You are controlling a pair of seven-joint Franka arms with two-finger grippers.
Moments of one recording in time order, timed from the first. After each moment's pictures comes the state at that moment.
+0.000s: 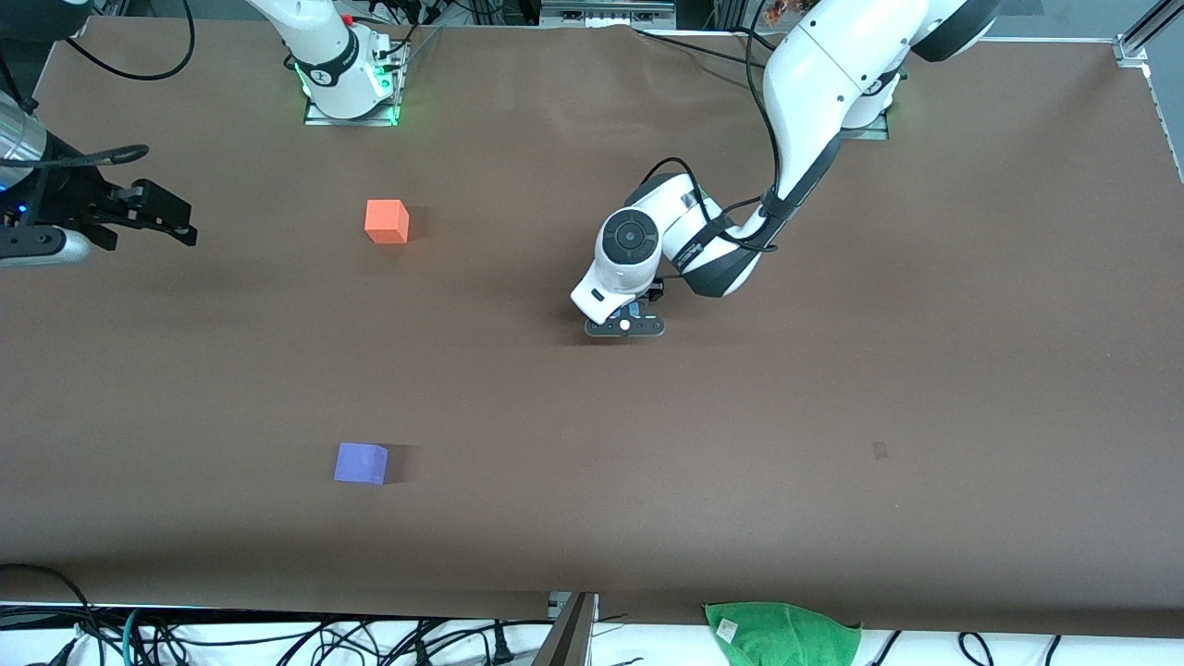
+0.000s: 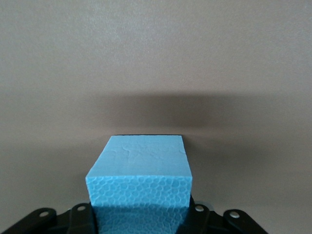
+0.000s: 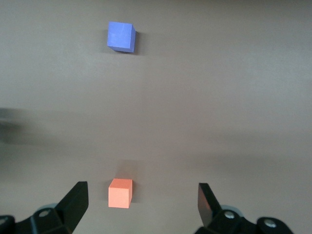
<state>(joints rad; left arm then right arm) -0.40 0.79 -0.42 -1.58 0.20 2.19 -0.91 0.02 0.06 0.03 -1.58 0.02 1.61 -0.01</state>
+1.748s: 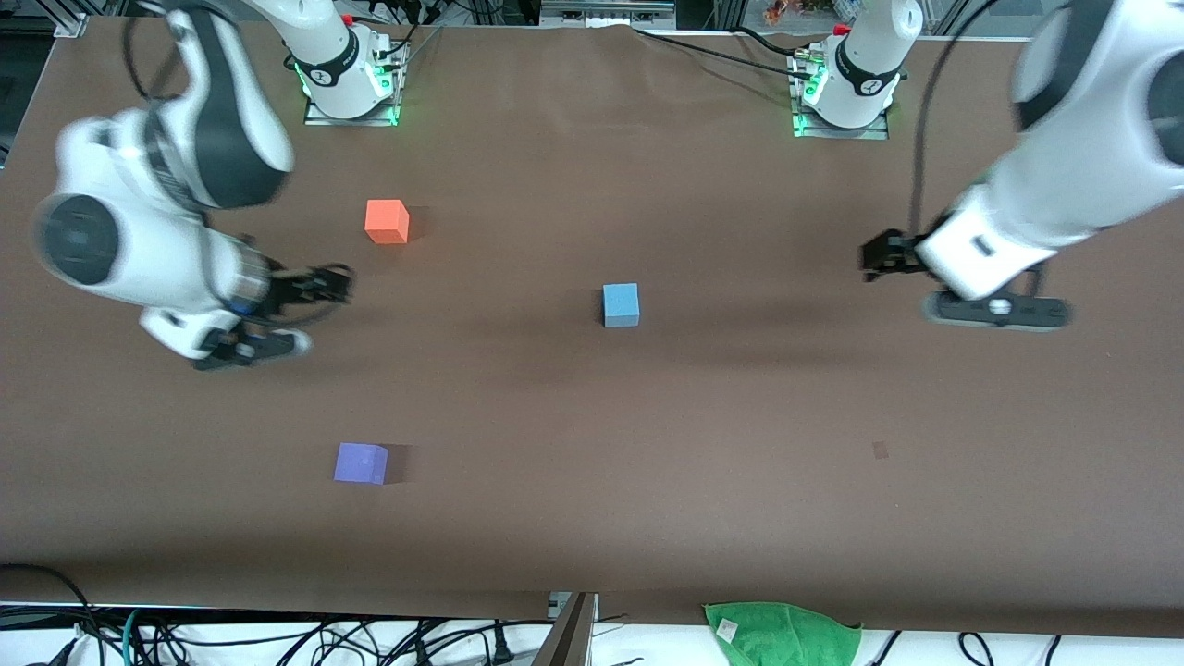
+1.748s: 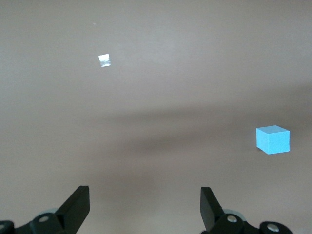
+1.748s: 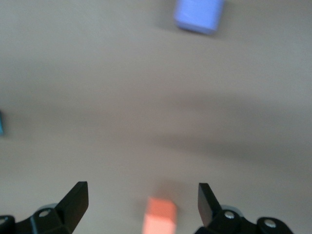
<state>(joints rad) 0.05 0.23 -0.25 -1.39 0.00 1.51 -0.15 0.23 0.38 0.05 -1.57 0.08 1.81 0.11</state>
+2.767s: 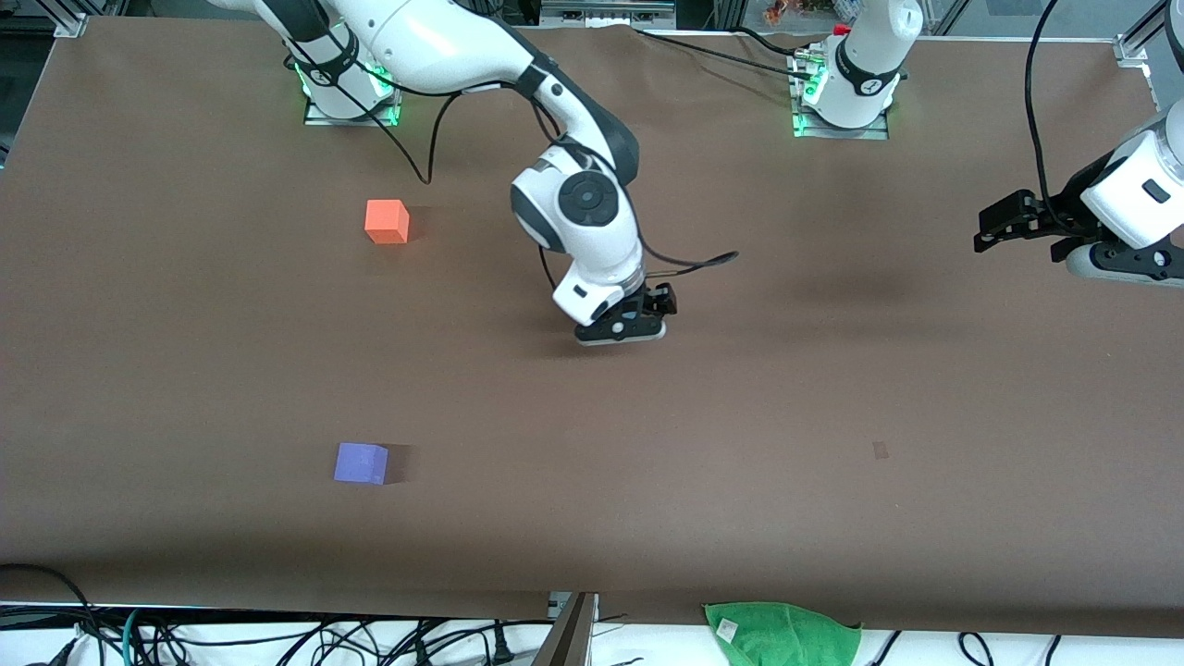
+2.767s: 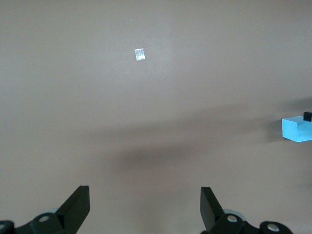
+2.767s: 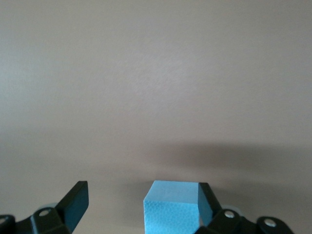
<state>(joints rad) -0.03 0.04 0.02 -1.61 -0.05 1.59 0.06 0.78 0.86 0.06 -1.22 0.00 2.28 0.75</state>
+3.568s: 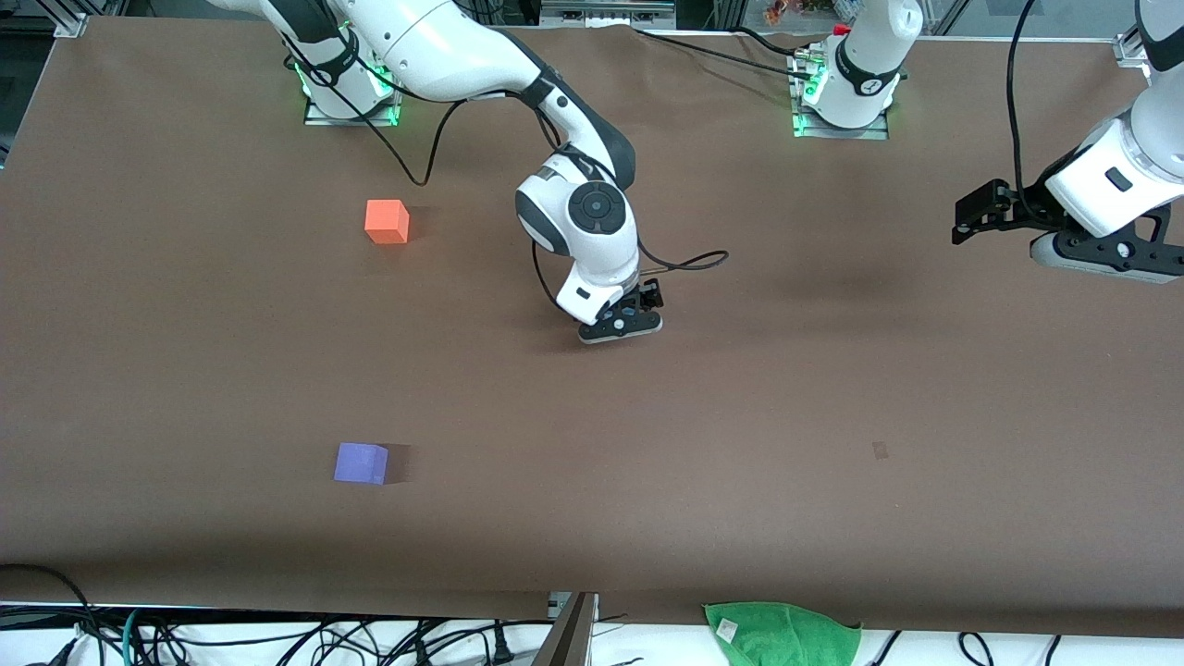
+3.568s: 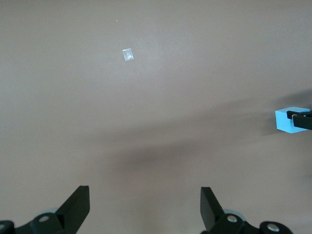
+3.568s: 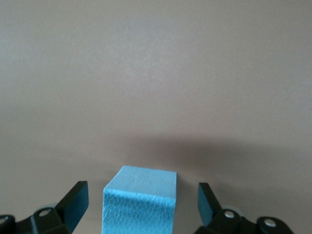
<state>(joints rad) -0.03 0.04 -0.03 -1.61 -0.05 1.57 0.07 0.79 0.87 0.05 -1.30 -0.02 2.29 0.67</state>
